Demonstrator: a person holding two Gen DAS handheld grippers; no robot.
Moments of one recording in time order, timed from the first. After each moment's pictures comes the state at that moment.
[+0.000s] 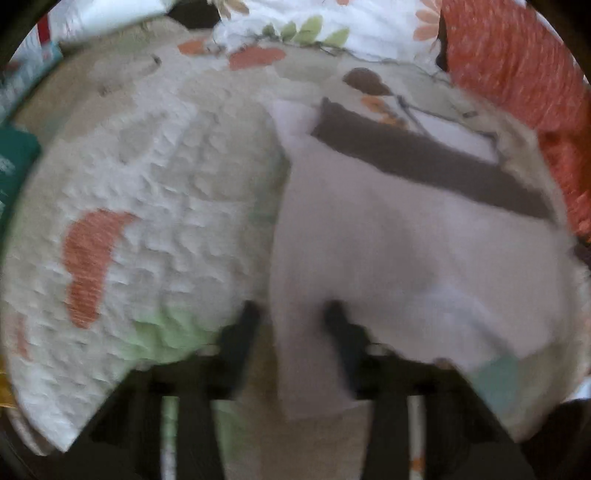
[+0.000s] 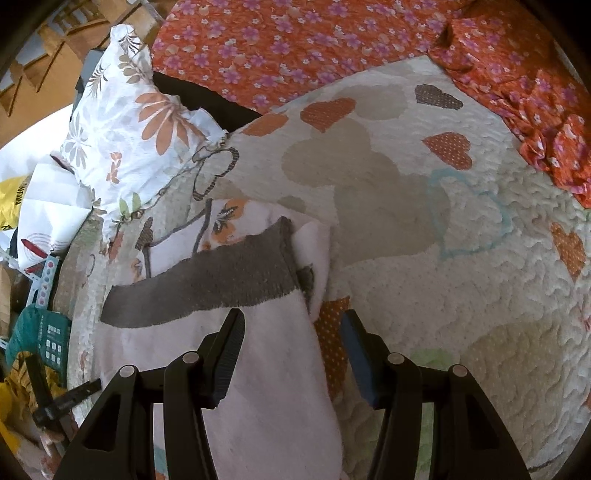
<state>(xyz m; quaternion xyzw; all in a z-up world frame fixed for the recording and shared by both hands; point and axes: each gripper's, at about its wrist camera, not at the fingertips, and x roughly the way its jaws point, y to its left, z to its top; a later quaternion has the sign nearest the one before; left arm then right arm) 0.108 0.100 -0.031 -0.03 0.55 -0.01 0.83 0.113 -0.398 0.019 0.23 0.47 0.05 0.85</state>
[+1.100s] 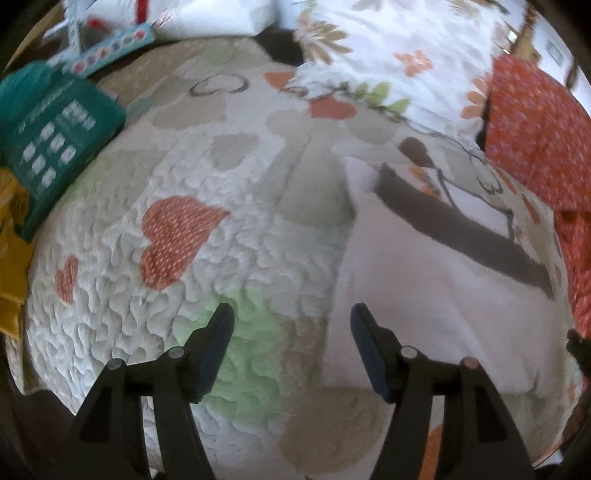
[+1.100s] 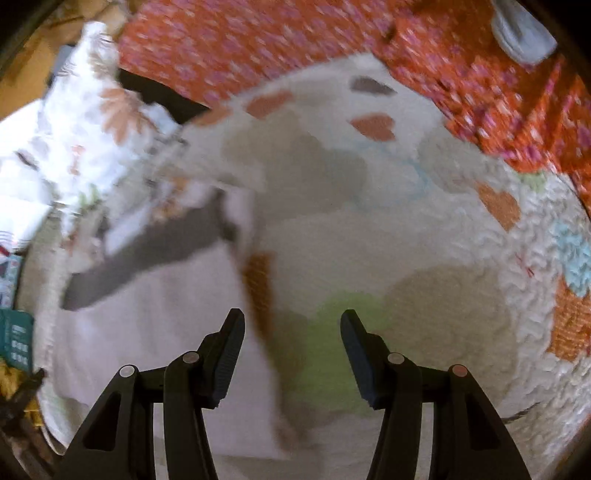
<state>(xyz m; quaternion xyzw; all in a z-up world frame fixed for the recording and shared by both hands) 0.066 0.144 0.000 -0.14 0.49 0.08 0.86 0.068 -0.397 0.023 0.20 0.48 -0.01 0.85</state>
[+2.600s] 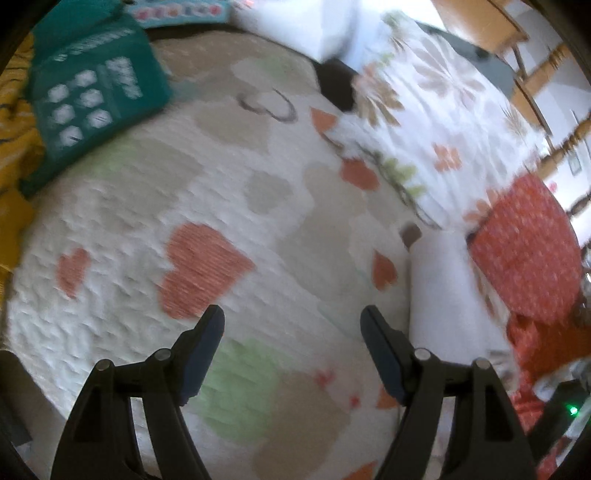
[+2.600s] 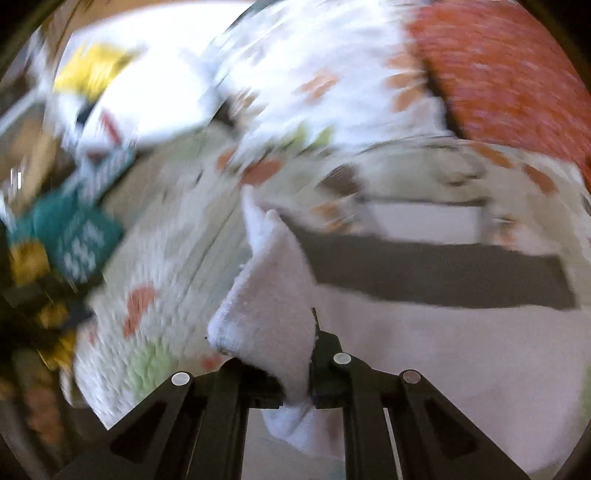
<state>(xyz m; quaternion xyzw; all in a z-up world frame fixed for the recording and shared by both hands) 0.075 0.199 0.038 -0.31 0.44 0.07 0.84 0.098 -0.151 0.073 0.12 0.42 0.17 0.89</state>
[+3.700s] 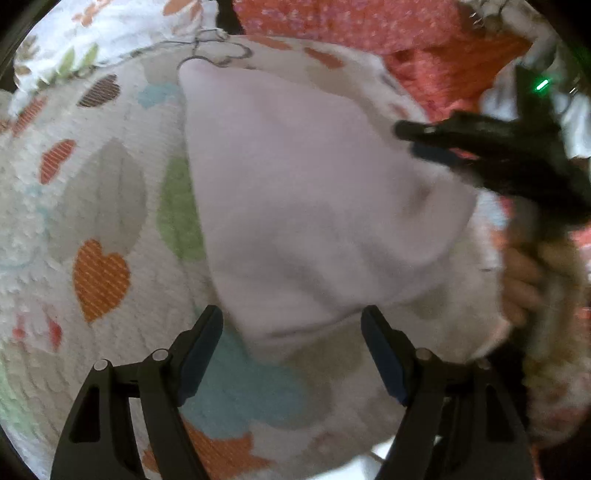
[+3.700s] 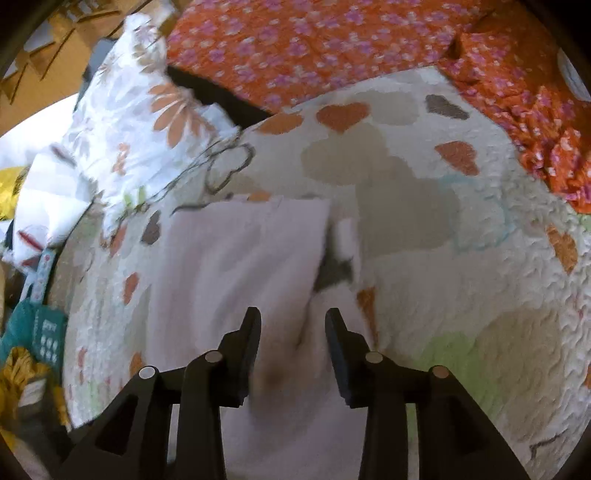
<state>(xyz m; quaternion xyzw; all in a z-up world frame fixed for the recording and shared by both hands) 0.072 -0.105 -0.002 -0.02 0.57 -0.27 0.78 0.111 -0.381 0.031 0.24 0.46 0.03 0.85</state>
